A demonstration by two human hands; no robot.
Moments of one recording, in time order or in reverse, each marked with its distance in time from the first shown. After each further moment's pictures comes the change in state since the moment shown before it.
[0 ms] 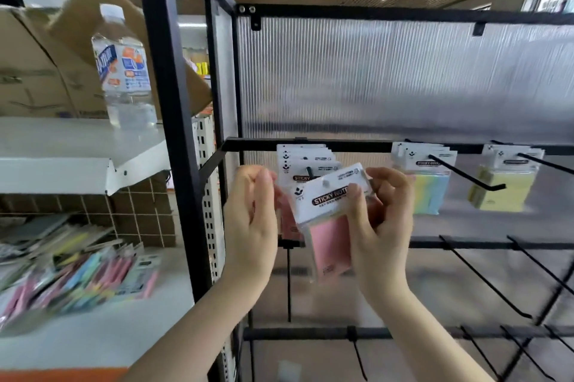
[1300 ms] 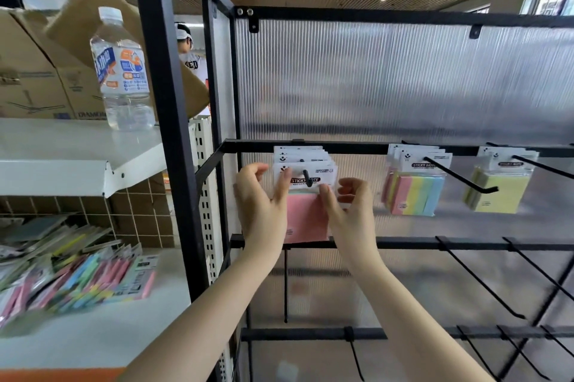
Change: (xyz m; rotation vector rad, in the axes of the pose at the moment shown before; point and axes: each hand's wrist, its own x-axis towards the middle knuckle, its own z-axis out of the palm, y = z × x) left_hand 0.020 -0.058 0.028 0.313 0.086 -0.098; right_hand 0.015 0.060 0.012 -0.243 -0.132 0.372
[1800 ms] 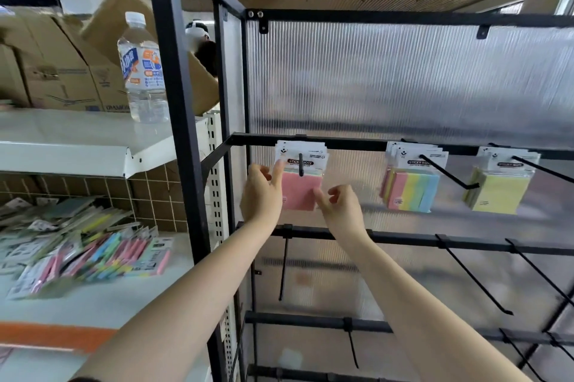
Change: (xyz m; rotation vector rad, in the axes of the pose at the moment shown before) left_hand 0.011 -0.015 0.014 0.301 -0.096 -0.269; right_hand 0.023 0.035 0.001 -0.279 -0.232 0.180
